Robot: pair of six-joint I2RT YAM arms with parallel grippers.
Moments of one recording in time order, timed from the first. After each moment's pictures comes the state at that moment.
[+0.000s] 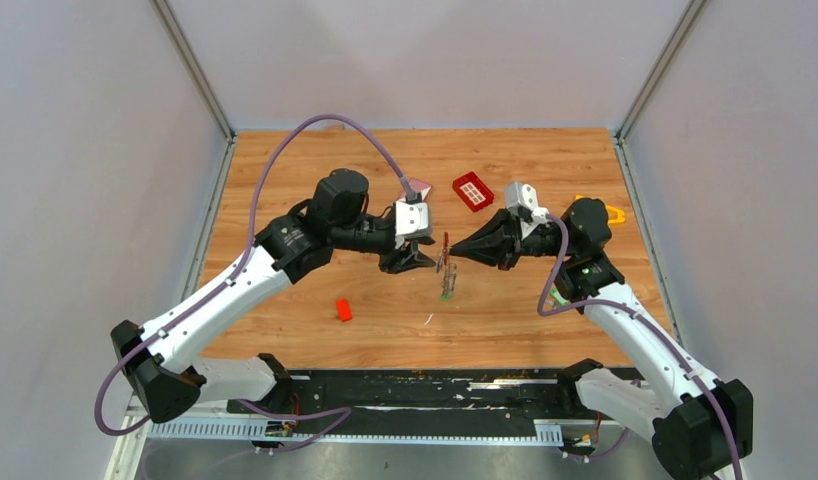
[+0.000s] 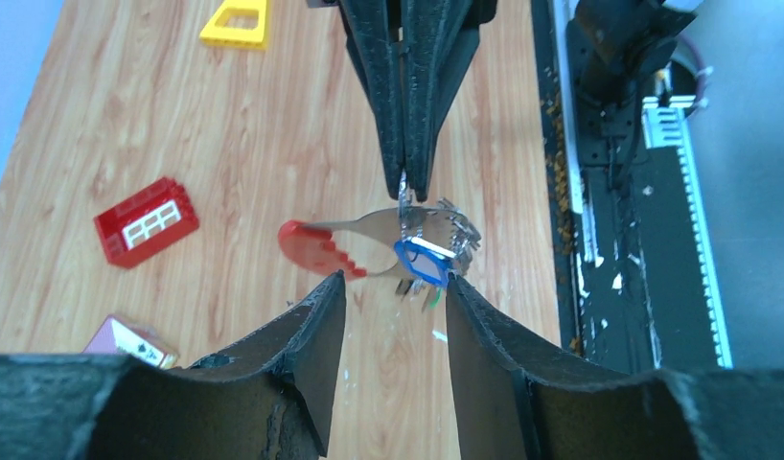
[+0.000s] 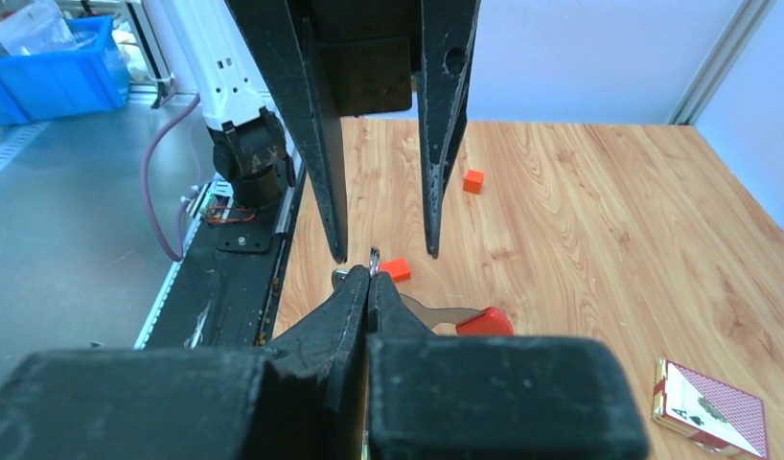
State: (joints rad) left arm -0.80 1.23 1.30 -0.55 0.62 0.44; right arm 0.39 1.00 0.76 0.40 -1.18 0.10
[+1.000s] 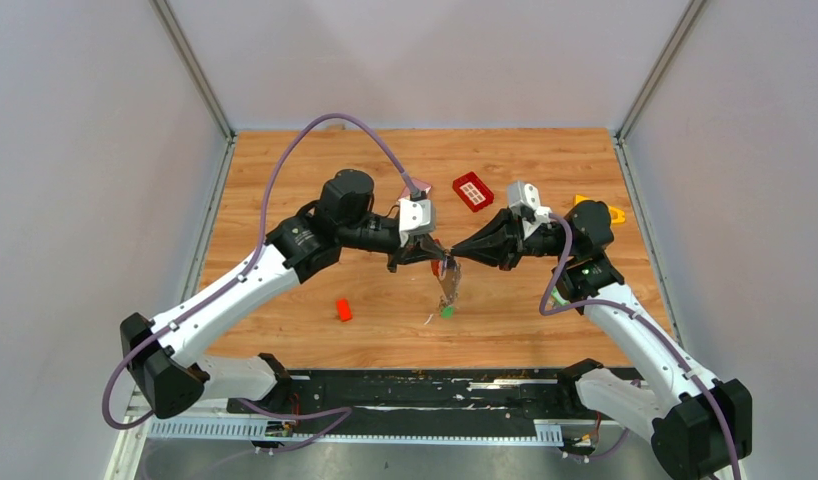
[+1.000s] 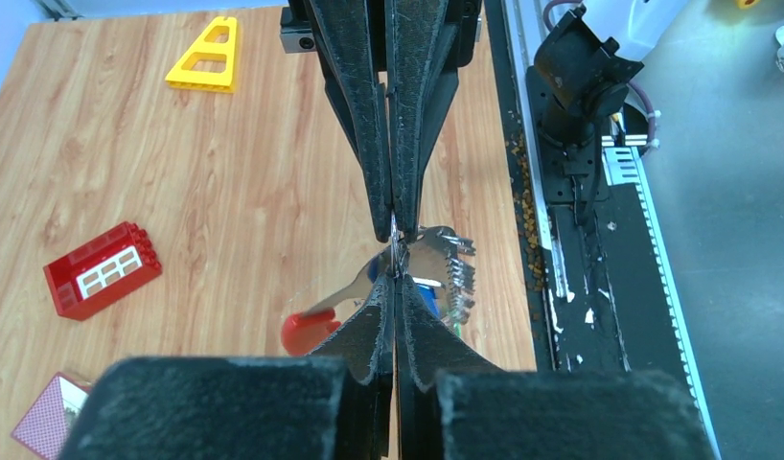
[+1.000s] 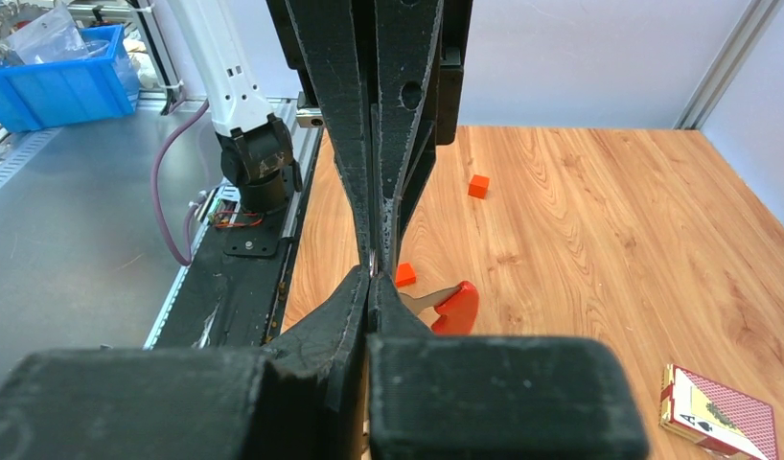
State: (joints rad) left arm -0.80 1.25 1.23 -0.36 0.73 0.34; right arm 0.39 1.00 0.75 0.50 -1.19 0.18
